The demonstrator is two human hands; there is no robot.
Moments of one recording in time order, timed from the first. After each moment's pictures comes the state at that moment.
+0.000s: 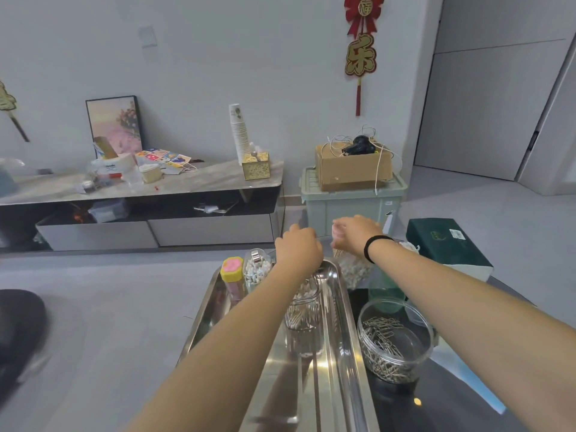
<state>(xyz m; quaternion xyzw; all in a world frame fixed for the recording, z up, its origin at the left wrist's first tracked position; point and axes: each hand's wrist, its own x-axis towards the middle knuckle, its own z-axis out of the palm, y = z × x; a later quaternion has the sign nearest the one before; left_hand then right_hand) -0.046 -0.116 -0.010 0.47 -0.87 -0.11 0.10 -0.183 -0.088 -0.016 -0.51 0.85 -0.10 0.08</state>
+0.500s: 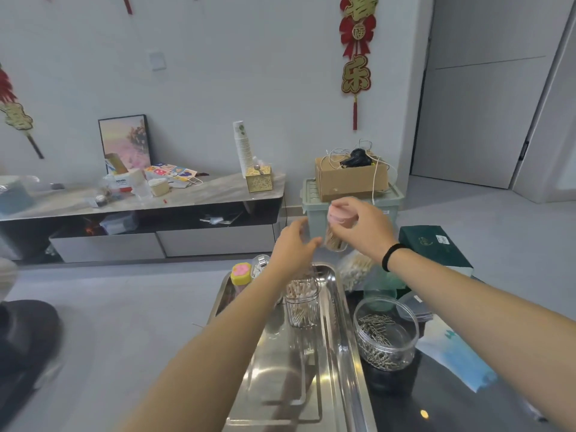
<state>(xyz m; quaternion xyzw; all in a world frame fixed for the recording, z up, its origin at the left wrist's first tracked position) -0.007 -0.086 0.028 0.40 -0.82 -0.33 0.25 -0.152 -0.023 0.032 -0.54 0.72 -0.43 0.02</state>
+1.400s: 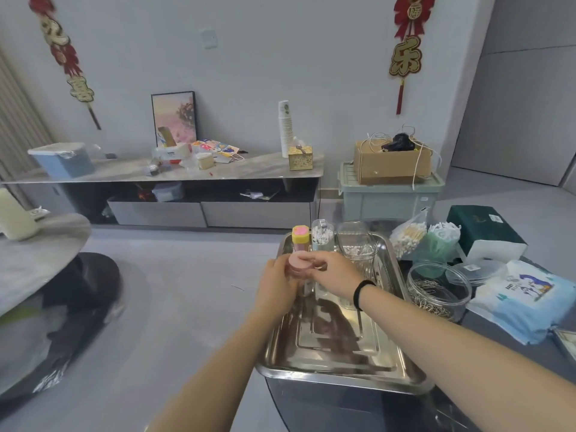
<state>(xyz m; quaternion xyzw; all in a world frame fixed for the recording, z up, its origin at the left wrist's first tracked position) 0.162 -0.062 -0.061 0.47 -0.78 -0.29 0.29 0.028 -0.016 -0.036 -0.58 0.67 -0.37 0.29</state>
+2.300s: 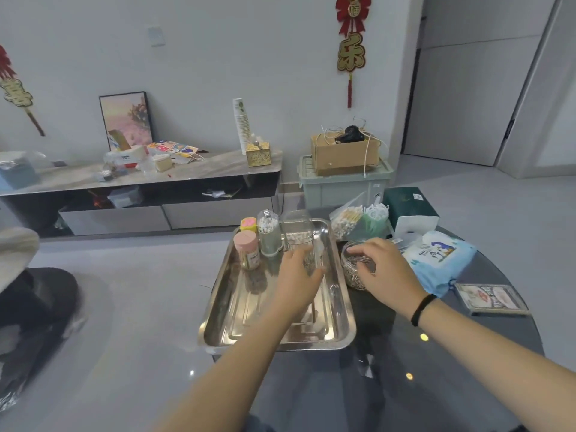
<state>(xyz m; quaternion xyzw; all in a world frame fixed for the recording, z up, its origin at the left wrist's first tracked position) 0.076 0.044 -0.033 0.41 -0.81 -0.34 0.24 -0.069 0.142 -0.023 -0.56 0.76 -0.34 0.03</state>
